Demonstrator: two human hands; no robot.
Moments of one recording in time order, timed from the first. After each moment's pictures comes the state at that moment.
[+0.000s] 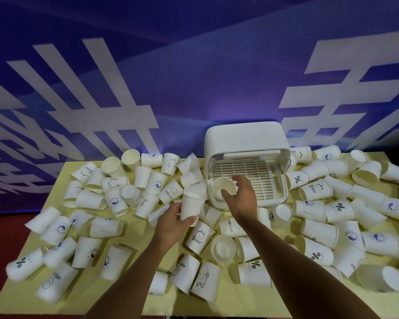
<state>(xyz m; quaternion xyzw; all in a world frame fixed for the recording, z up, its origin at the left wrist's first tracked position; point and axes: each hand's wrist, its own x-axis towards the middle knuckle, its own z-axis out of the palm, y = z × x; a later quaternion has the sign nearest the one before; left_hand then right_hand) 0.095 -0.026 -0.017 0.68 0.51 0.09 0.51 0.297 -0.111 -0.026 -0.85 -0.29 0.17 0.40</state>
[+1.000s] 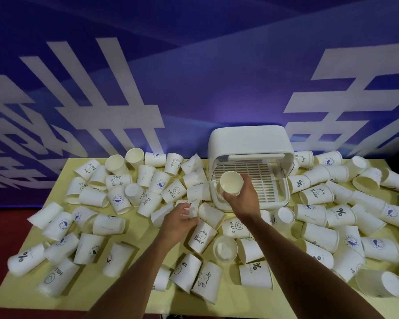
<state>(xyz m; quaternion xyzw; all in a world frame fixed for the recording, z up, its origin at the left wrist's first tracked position) 0.097 -0.021 -0.027 0.68 0.50 0.06 0.53 0.299 -0.110 -0.019 -0.83 -0.26 0.23 0.44</state>
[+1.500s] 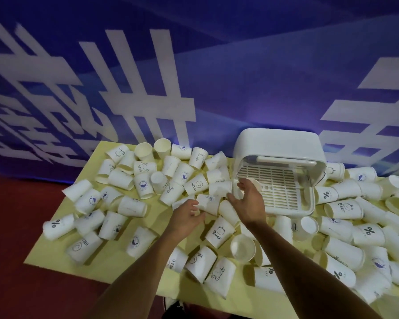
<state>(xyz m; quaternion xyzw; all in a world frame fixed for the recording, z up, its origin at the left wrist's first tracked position) 0.061 -0.016 -0.030 0.67 0.53 0.08 0.52 0.257 -0.091 -0.020 -0.83 -0.38 0.20 0.36</state>
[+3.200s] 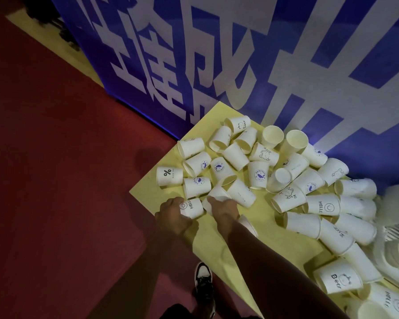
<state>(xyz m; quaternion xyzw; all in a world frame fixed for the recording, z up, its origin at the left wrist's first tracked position) -0.265 0.047 -0.097 0.56 0.76 0.05 0.32 -0.117 0.078 -0.095 -0.81 -0.19 0.51 0.23</state>
